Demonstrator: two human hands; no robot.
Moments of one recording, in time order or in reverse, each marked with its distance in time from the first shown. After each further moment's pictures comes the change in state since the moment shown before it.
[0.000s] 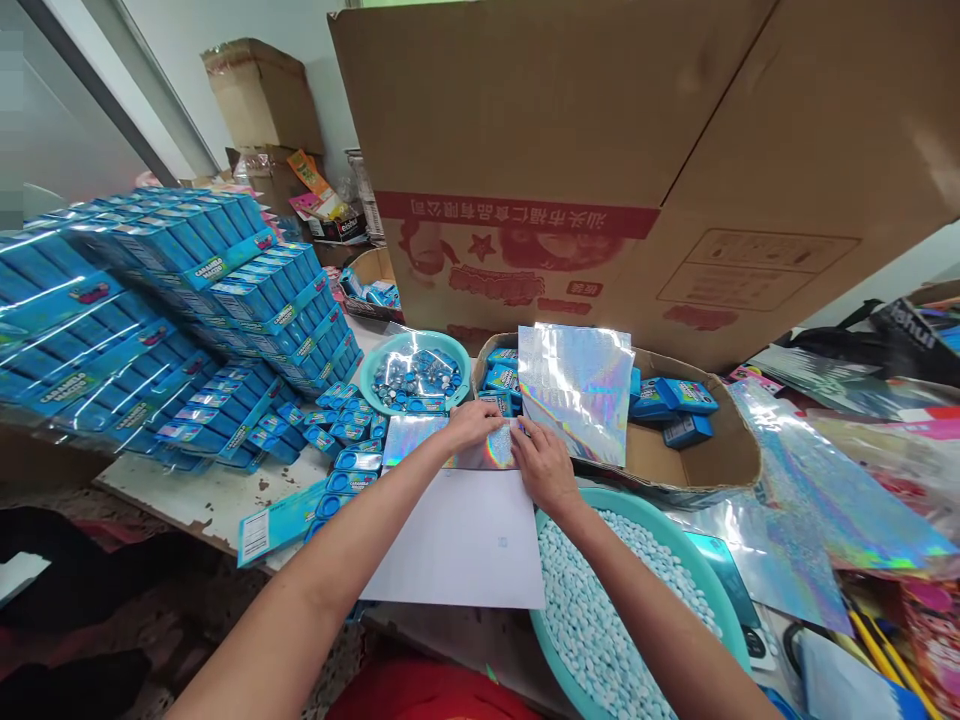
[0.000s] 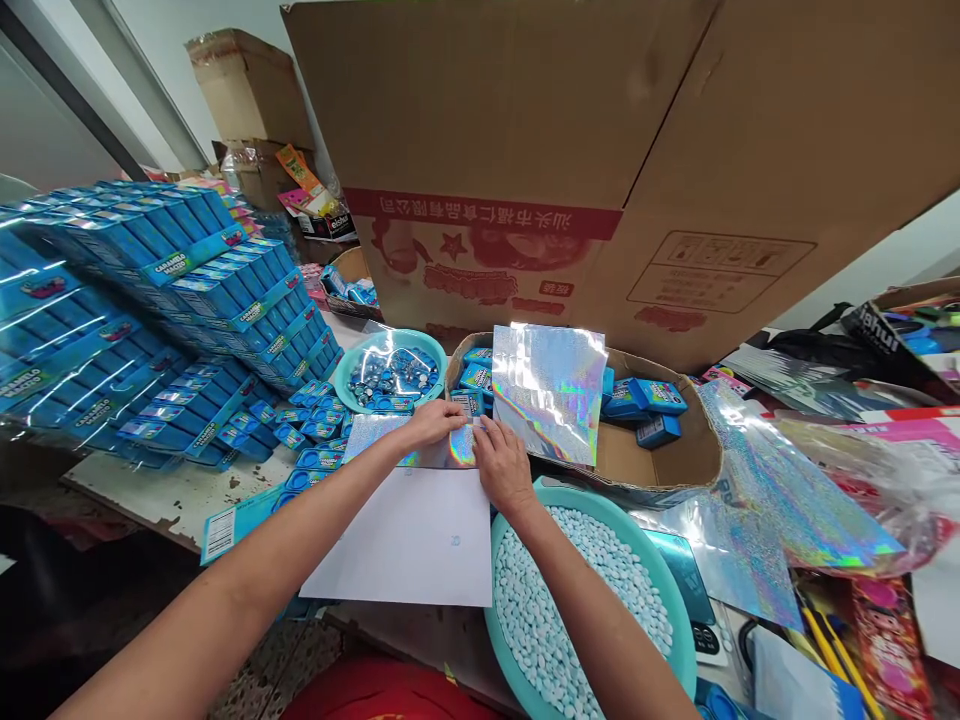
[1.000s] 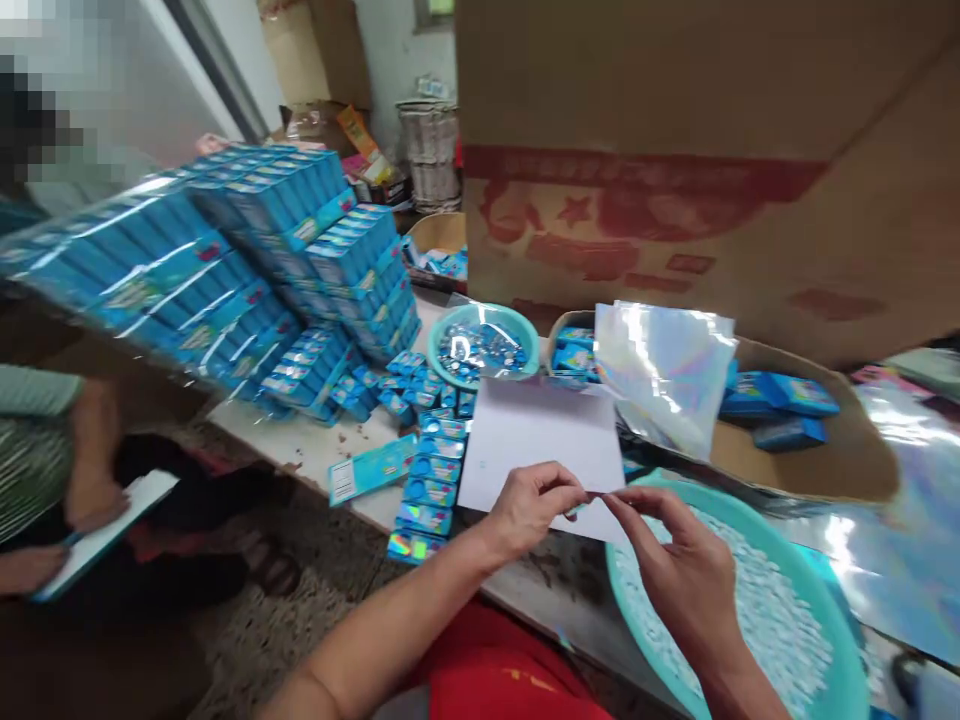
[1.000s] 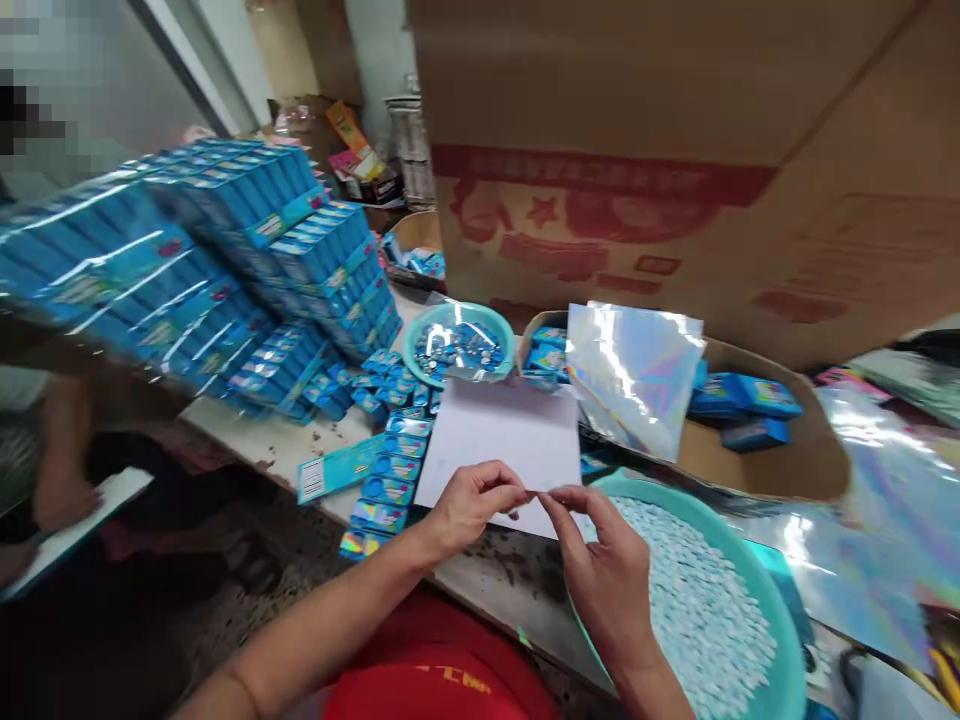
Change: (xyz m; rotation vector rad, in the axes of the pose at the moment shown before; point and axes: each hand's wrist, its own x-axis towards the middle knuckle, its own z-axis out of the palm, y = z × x) left_hand -0.170 -0.006 0.013 -0.999 0.000 -0.001; right_hand -0.031 -0.117 -0.106 0.555 0.047 0.558
